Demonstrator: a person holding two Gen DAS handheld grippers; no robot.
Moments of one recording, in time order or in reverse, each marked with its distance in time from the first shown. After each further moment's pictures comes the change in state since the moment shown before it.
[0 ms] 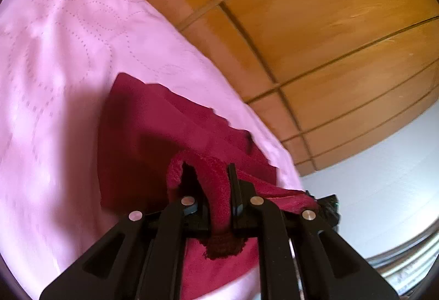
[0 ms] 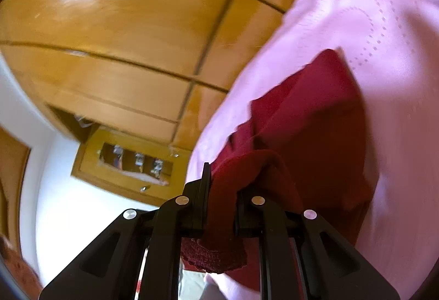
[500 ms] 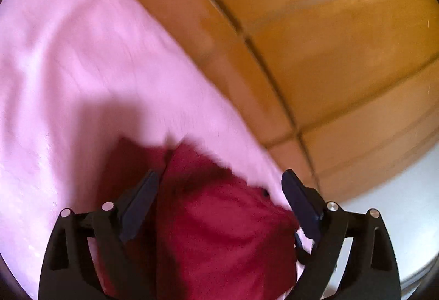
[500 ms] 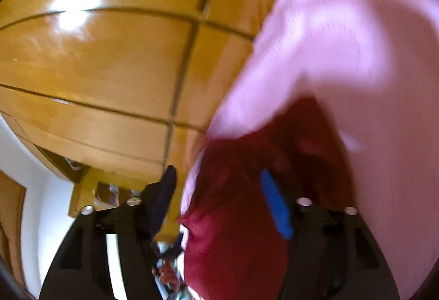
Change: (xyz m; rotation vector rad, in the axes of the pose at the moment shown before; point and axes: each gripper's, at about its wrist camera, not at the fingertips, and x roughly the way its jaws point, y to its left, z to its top) left arm 0.021 0.019 0.058 -0.095 -0.196 0.047; right arm 0.004 -0.020 0.041 0.074 -0.210 -0.027
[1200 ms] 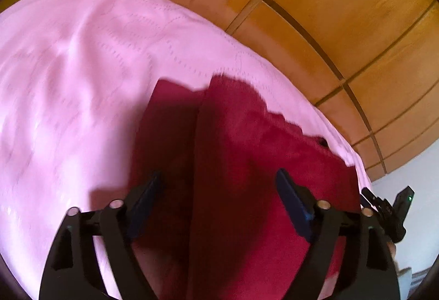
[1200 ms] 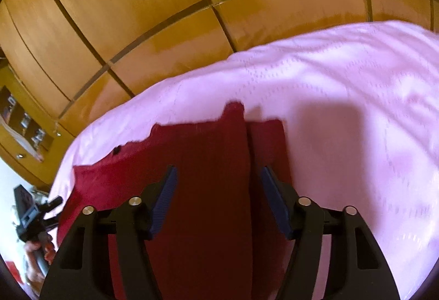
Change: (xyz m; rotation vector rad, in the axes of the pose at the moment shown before) left arm -0.010 -0.009 -0.076 0.218 0.108 0.308; right arm 0.022 0.043 -0.045 -0.541 0.069 -0.542
